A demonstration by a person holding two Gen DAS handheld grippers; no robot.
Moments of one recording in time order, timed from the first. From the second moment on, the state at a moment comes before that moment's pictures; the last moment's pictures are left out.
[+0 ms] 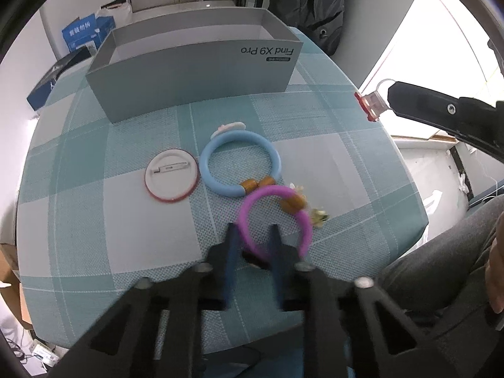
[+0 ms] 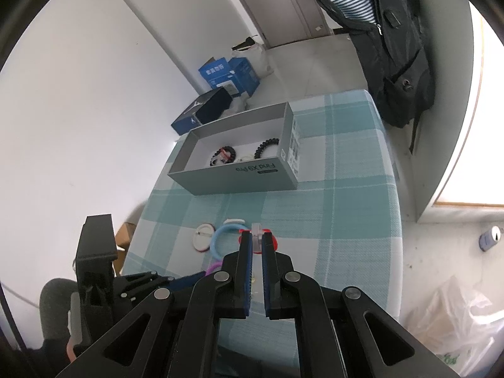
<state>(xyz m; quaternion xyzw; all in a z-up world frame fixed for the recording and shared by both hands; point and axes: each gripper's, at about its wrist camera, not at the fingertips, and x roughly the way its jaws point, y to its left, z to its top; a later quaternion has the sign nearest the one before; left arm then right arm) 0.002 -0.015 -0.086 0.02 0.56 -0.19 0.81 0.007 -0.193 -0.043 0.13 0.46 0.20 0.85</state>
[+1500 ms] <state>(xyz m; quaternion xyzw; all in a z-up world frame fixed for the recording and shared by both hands) 0.057 0.036 -0.004 -0.09 0.48 -0.14 0.86 0.044 -0.170 -0.007 0.16 0.45 0.24 0.85</state>
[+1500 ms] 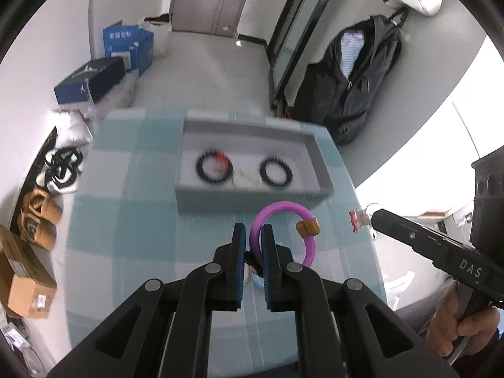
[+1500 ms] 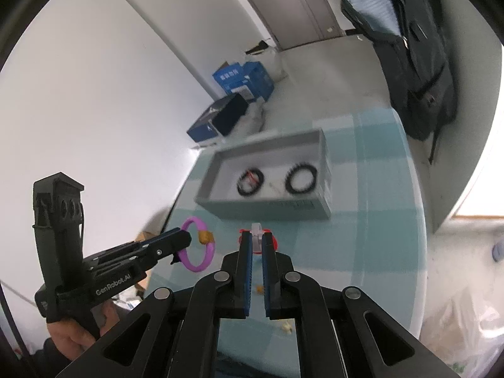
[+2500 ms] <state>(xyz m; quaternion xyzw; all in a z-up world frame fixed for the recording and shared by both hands) 0.157 0.043 -0.033 -0.10 0.53 -0.15 0.83 0.162 -0.139 -0.028 0.14 0.49 0.25 0.82</state>
